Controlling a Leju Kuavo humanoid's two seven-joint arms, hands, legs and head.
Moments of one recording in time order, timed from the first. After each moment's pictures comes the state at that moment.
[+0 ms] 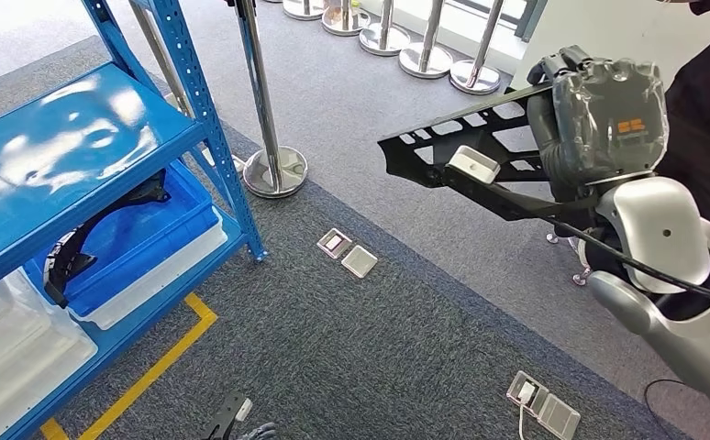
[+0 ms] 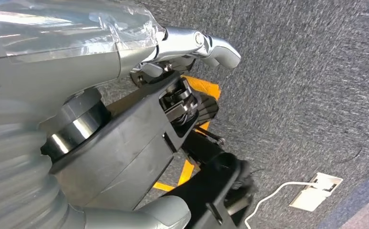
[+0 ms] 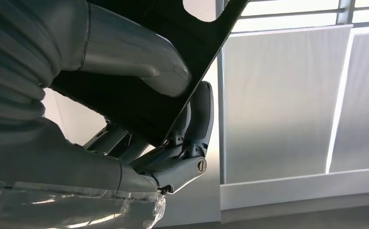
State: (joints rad) left arm -0.19 0.02 -0.95 -0.27 0.91 -0.09 -0.22; right arm -0.85 -0.61 0.73 -1.81 1.19 0.13 0.53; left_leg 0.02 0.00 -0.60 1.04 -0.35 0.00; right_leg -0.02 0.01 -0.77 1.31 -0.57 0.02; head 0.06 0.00
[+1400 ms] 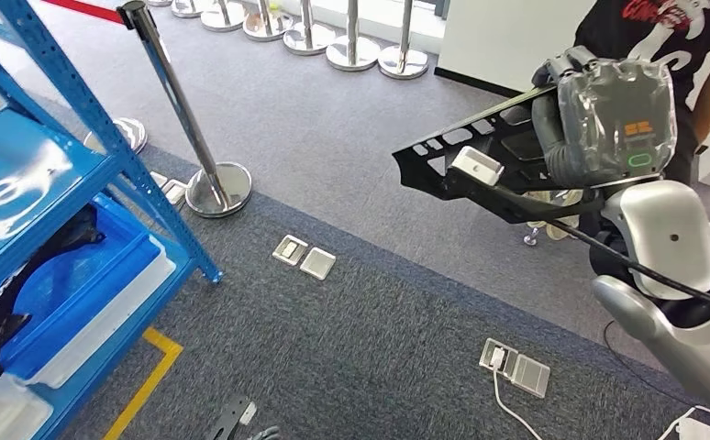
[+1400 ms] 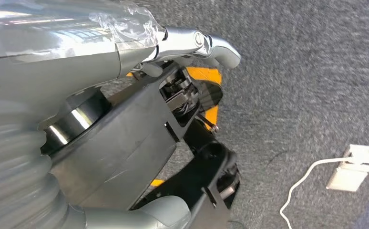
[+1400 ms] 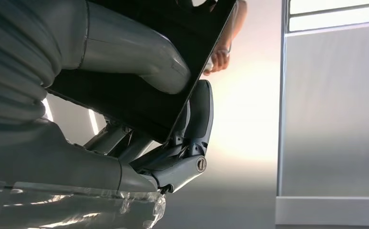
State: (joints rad) left arm -0.17 0.02 -0.95 -0.27 0.91 -0.10 -0.24; right arm -0.86 -0.57 0.72 -1.81 1.20 0.15 0.51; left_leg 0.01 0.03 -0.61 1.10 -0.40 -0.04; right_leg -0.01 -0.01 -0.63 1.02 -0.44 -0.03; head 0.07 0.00
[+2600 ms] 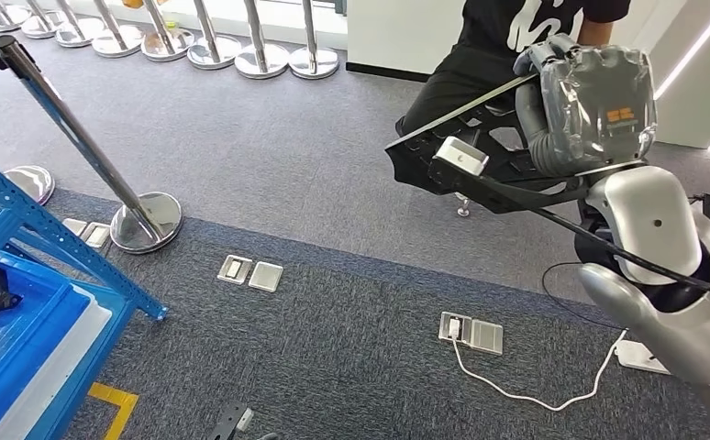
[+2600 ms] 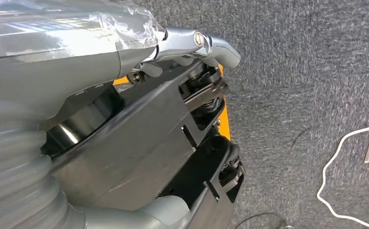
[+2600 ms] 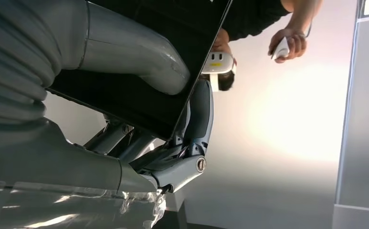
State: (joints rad) left arm -0.17 0.02 -0.95 -0.27 0.91 -0.11 -0.23; right arm -0.87 -0.57 0.72 -1.81 1.18 0.14 0.52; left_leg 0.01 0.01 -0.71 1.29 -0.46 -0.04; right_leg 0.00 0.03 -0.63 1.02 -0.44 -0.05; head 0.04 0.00
